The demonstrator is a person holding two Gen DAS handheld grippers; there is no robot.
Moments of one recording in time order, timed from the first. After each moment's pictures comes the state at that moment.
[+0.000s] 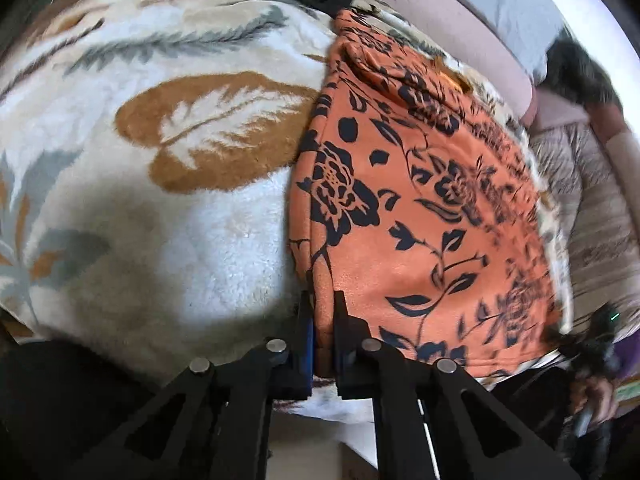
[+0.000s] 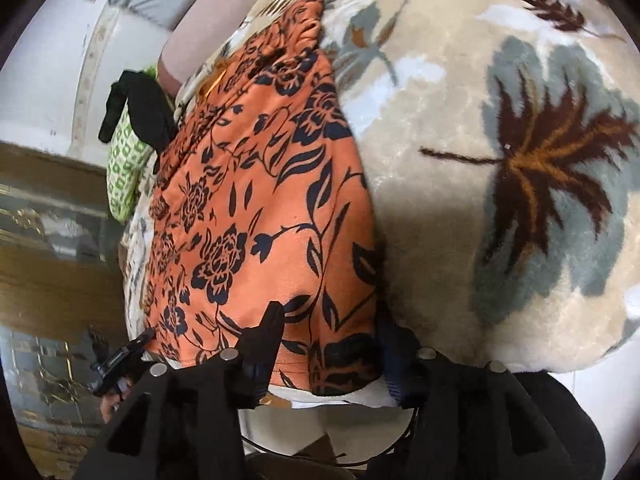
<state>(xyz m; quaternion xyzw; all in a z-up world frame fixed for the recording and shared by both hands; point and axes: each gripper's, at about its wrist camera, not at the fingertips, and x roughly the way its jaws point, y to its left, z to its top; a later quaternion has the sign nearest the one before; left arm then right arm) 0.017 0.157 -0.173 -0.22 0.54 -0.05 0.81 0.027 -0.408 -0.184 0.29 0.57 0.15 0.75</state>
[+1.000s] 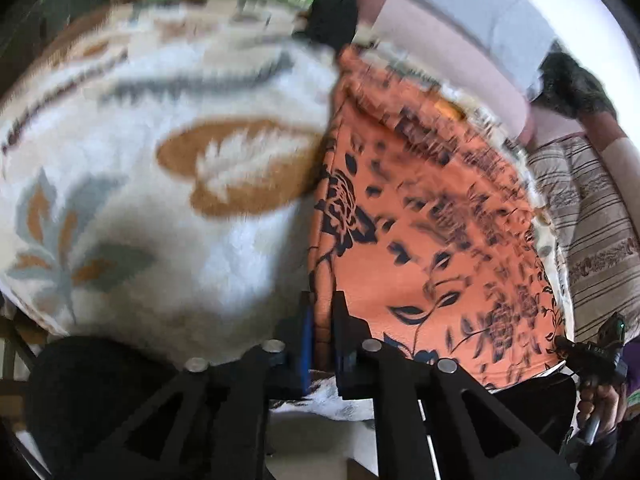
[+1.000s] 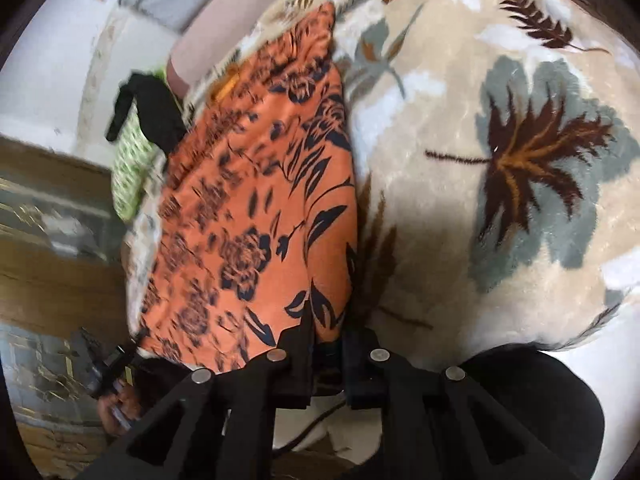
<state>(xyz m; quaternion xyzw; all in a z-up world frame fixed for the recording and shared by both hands) 0.003 0.163 -0.171 -0.19 0.52 -0.01 0.83 0.015 -0.417 -0.165 0.31 0.55 0.12 0.76</state>
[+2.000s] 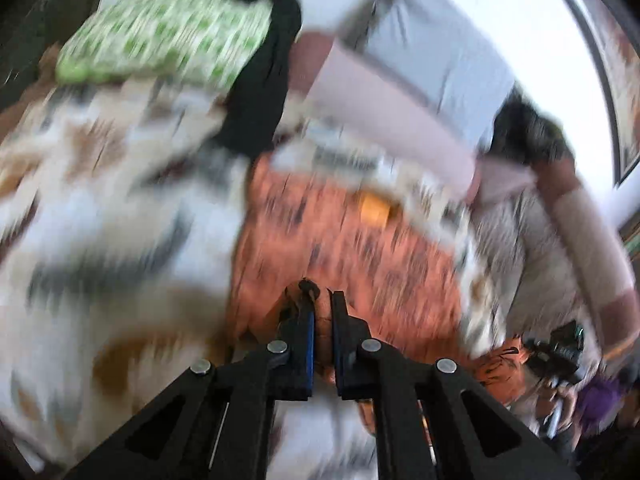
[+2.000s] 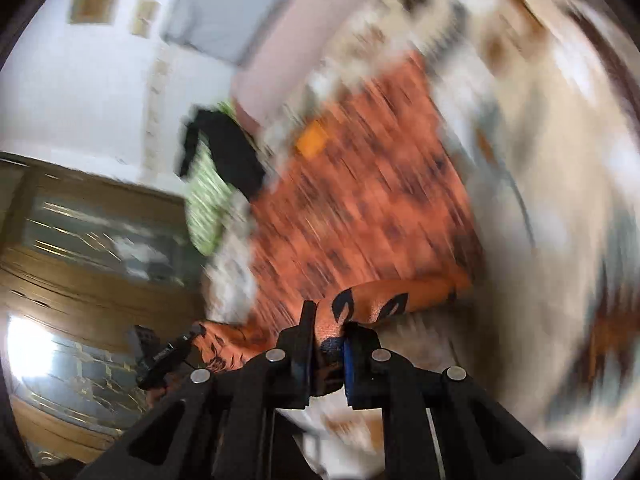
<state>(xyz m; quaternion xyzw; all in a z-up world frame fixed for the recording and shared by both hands) 0.169 0.170 -0.027 -0.23 0.42 -0.10 0.87 0.156 -0.418 -0.066 0.39 0.45 0.25 0.76</state>
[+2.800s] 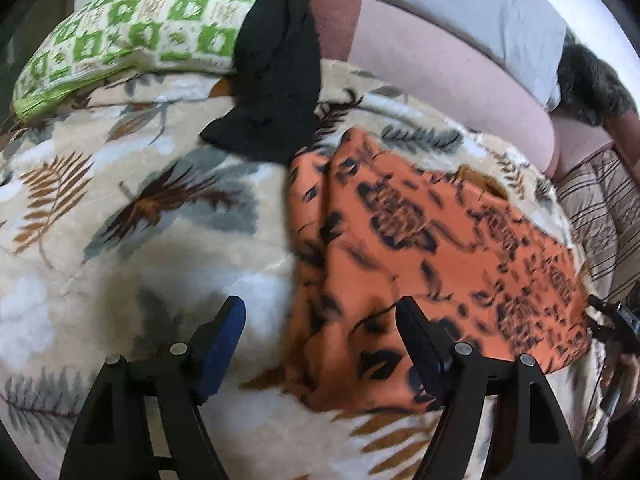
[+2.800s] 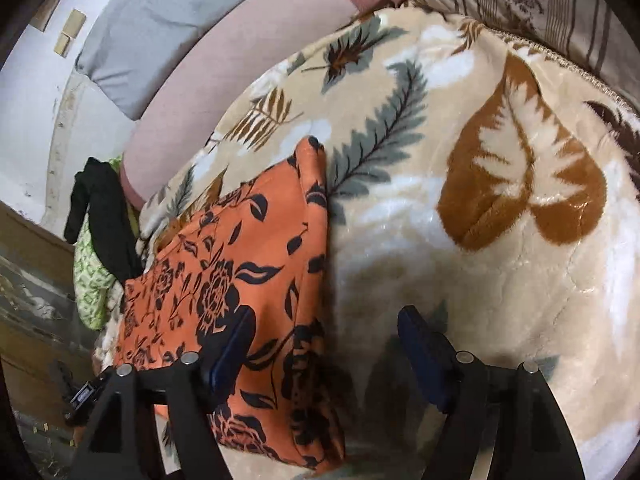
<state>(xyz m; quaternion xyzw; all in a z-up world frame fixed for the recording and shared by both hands) 0.276 0.158 -0.130 -0.12 0.47 -0.04 0.88 0.276 -0.440 -0.159 0.29 0.45 0.07 0.84</state>
